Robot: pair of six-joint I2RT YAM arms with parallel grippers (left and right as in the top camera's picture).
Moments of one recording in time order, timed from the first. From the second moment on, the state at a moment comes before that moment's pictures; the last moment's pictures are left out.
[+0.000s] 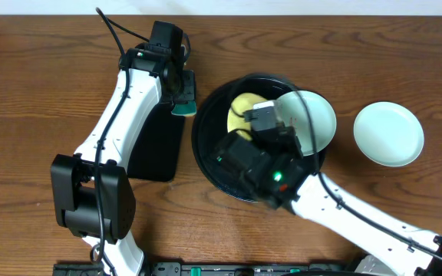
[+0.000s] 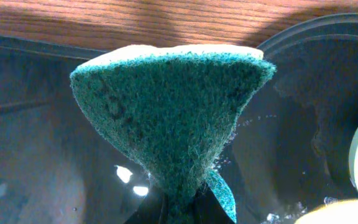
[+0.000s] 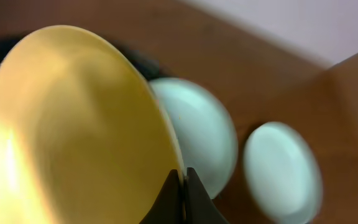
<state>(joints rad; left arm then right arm) -0.22 1.88 1.61 -0.96 0.07 -0.25 0.90 1.49 1.13 -0.75 0.87 0.46</state>
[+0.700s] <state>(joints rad) -0.22 1.88 1.61 -0.96 0.07 -0.25 0.04 1.49 1.13 -0.77 -0.17 0.40</state>
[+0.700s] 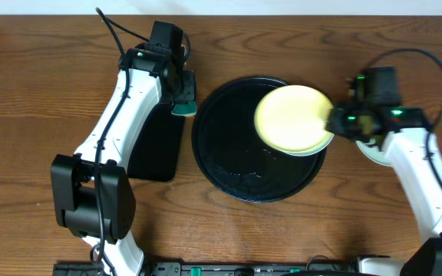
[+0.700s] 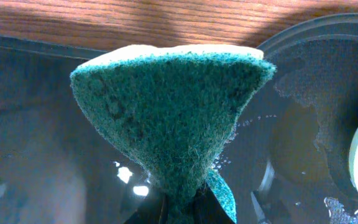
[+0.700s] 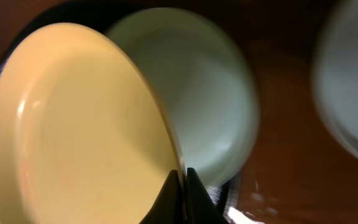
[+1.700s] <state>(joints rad) -0.22 1.88 1.61 -0.96 0.07 -0.25 -0.59 1.49 0.85 -0.54 0.00 0.37</state>
